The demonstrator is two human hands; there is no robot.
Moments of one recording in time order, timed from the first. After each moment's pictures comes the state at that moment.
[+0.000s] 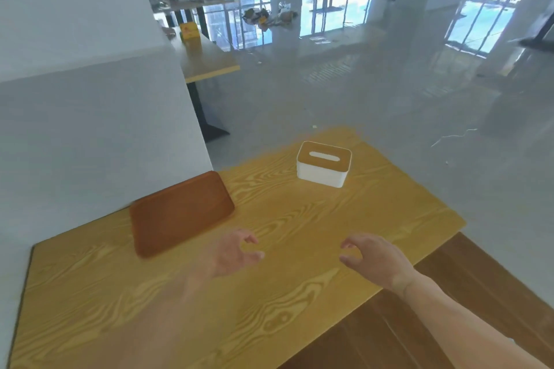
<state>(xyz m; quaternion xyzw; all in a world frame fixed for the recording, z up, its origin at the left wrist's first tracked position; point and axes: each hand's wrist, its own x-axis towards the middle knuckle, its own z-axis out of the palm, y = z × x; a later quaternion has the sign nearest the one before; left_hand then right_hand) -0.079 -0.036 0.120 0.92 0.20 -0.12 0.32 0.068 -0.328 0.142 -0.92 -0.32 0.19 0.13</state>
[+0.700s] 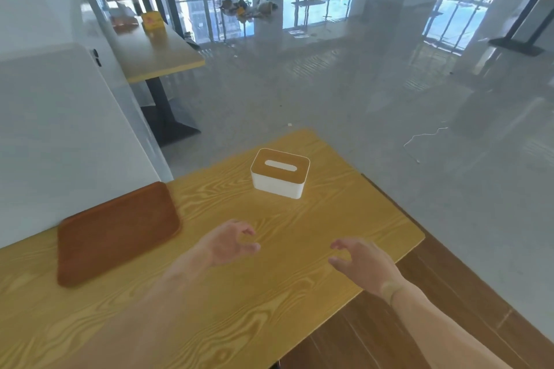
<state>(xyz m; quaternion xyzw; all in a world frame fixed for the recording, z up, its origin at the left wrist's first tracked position) 0.063 -0.088 0.103 0.92 0.16 -0.15 0.33 0.168 -0.393 0.135 -0.93 -0.26 0.22 0.17</state>
